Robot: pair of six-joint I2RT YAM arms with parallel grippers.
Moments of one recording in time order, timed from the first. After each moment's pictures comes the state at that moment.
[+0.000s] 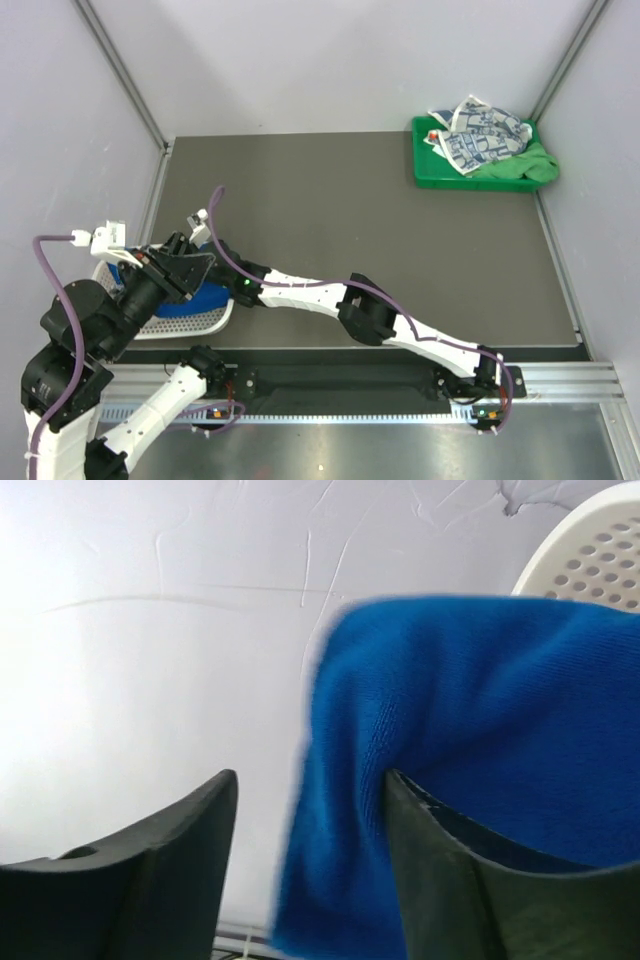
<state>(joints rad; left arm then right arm) -0.51 0.50 1.35 -0.98 -0.09 -0.68 1.27 2.75 2.48 0.41 -0.05 1.38</state>
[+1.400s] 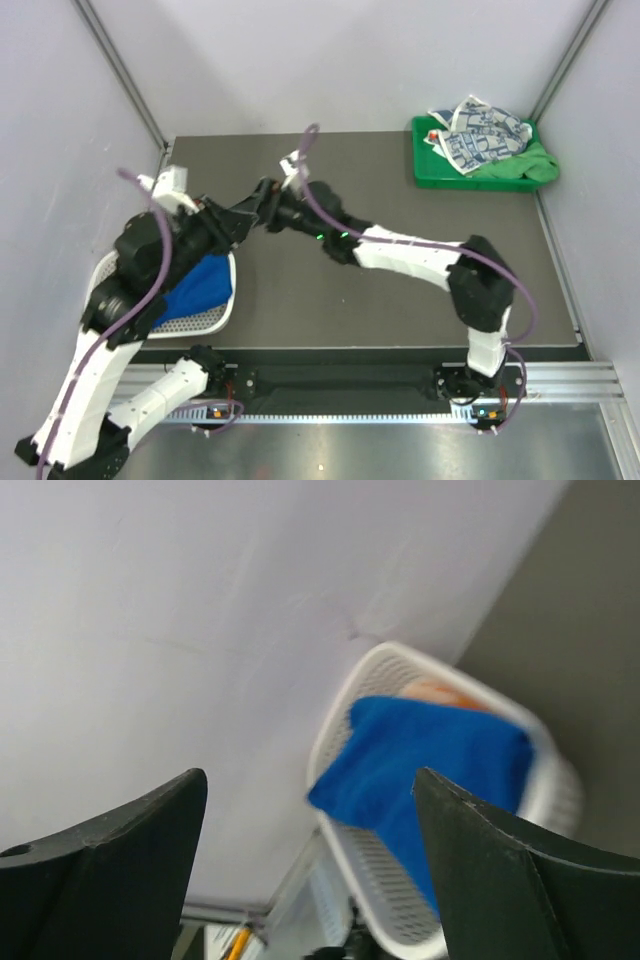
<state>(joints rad) -0.51 0.71 1.28 -0.74 -0.05 -0.69 1.05 1.95 1.54 0.44 -0.13 1.01</state>
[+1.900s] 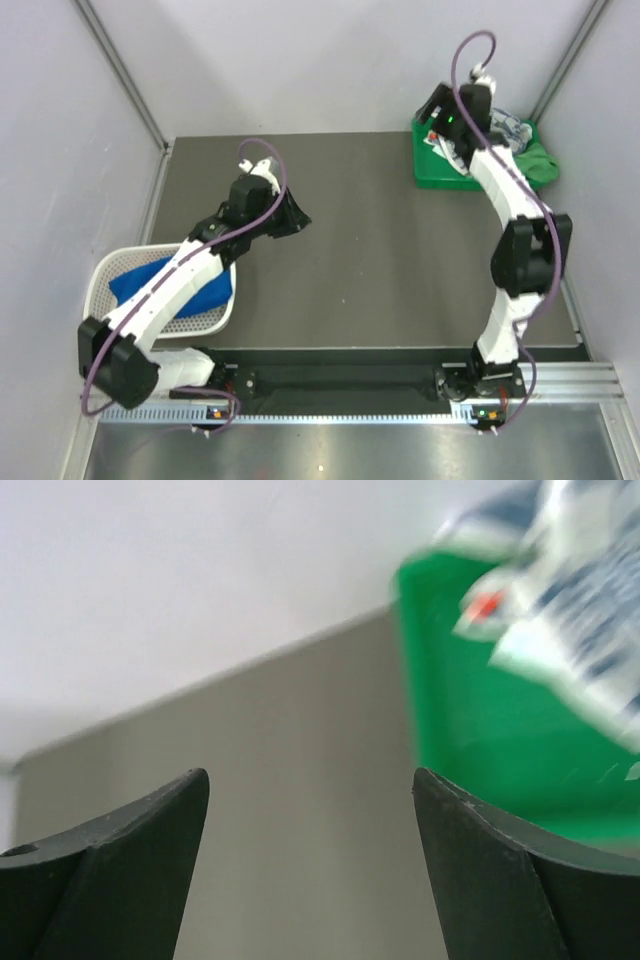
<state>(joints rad) -0.52 1.20 1.09 -0.41 0.08 -0.68 0.19 1.82 1.62 -0.16 0.01 0.59</state>
